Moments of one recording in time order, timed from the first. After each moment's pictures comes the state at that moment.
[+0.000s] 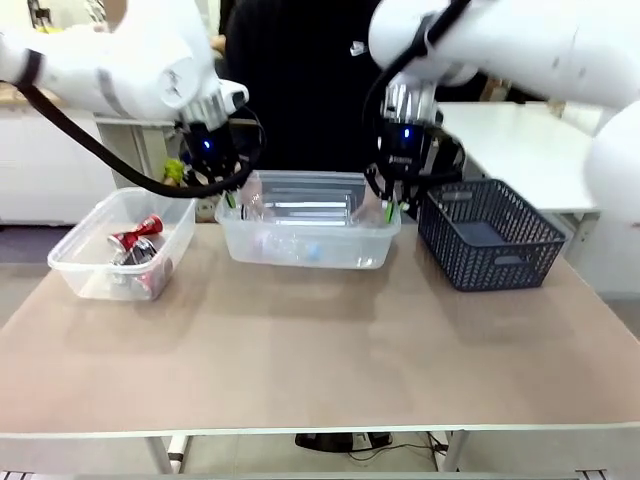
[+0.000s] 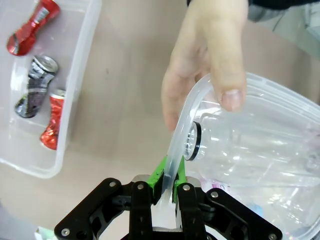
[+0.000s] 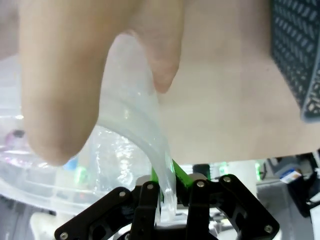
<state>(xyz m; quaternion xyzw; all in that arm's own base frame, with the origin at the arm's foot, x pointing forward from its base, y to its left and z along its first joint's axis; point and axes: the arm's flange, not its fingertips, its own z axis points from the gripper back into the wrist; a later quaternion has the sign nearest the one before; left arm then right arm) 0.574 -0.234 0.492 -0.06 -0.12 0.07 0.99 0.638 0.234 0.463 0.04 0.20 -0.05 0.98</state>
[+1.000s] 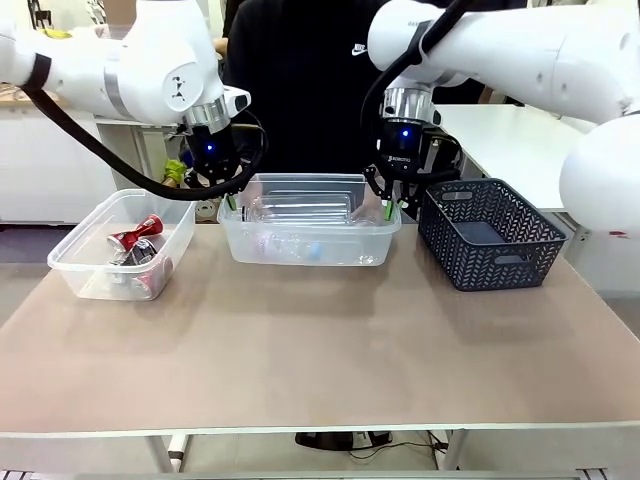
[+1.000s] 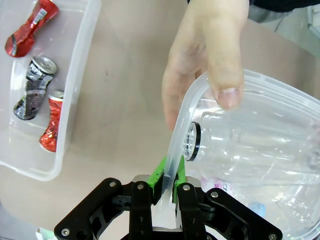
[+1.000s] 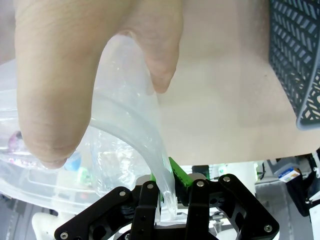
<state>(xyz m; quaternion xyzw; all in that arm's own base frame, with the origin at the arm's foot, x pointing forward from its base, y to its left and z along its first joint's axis) 0.577 -0.236 0.488 -0.05 -0.11 0.07 0.99 0.649 0.233 0.462 0.04 0.20 -0.05 0.98</state>
